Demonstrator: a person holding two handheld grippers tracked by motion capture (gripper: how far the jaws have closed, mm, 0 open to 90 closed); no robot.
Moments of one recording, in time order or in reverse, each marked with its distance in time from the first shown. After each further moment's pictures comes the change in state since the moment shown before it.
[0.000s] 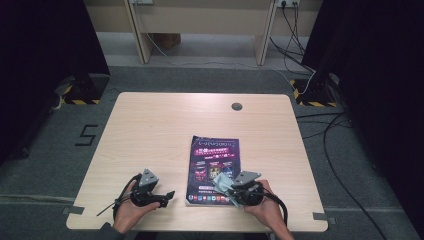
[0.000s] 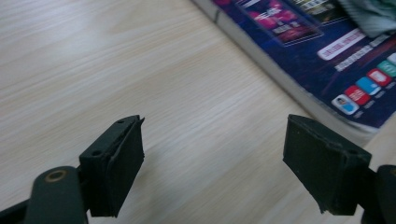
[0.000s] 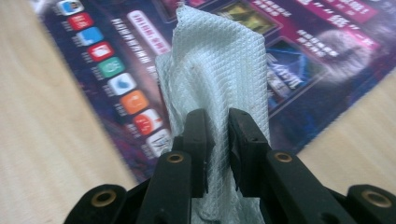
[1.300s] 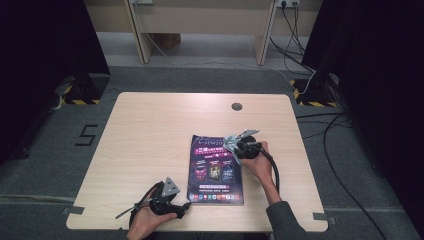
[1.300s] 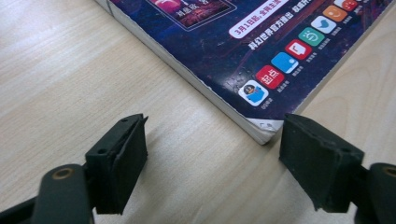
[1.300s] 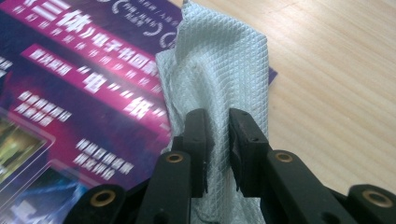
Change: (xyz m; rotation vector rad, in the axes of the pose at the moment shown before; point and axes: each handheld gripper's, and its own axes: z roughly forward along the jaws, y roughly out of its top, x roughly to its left) left arm -0.045 0.002 0.017 0.067 -0.053 0.151; right arm -0.112 0.059 0.054 0.036 -0.184 0.198
